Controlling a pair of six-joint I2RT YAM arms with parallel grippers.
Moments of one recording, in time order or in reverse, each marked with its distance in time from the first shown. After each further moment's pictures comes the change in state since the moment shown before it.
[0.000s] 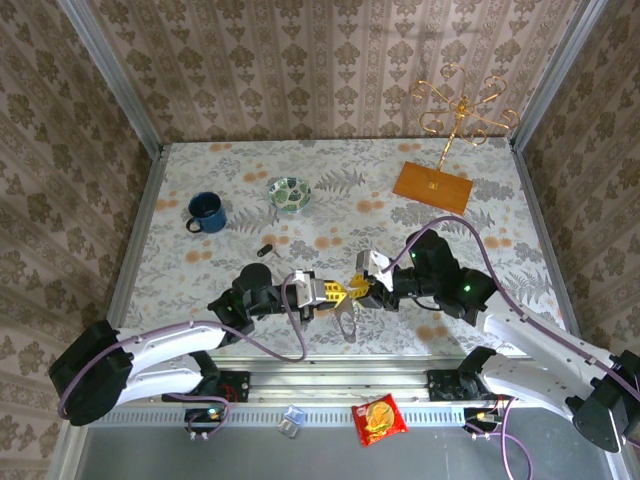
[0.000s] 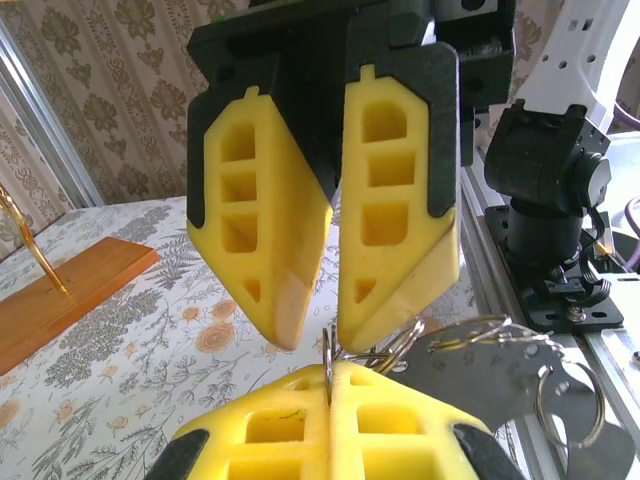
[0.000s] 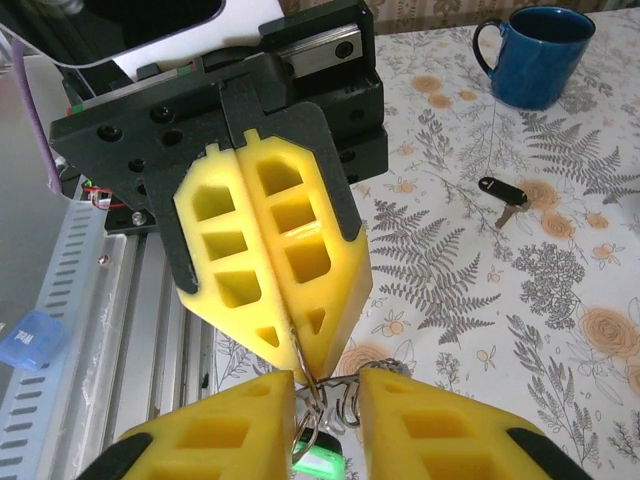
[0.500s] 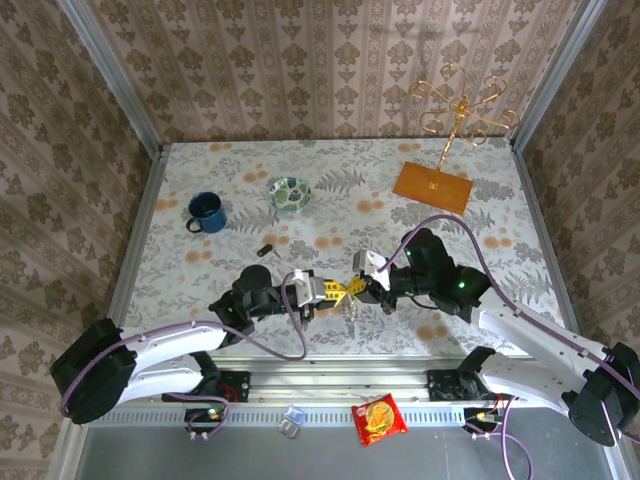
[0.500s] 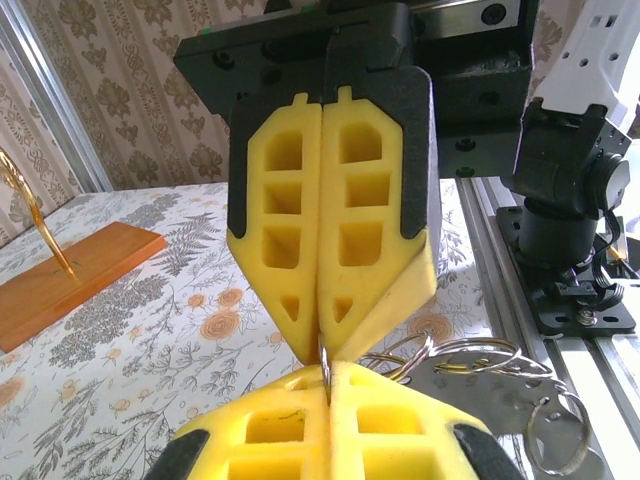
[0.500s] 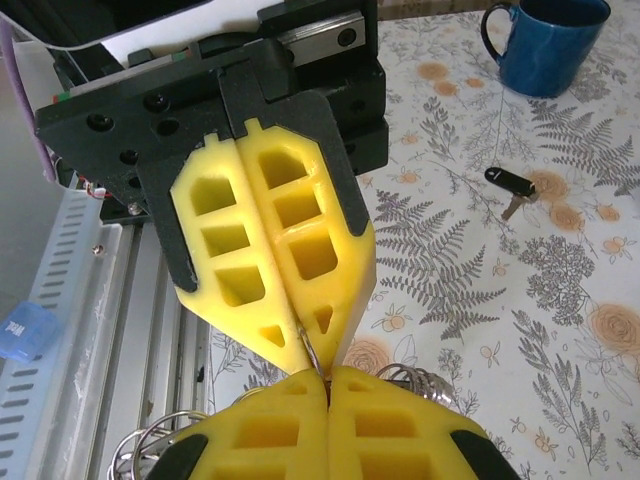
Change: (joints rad) left arm 0.000 0.013 -0.021 0.033 -0.035 -0.037; right arm -0.002 0.040 0.003 0.000 -0.006 -0.031
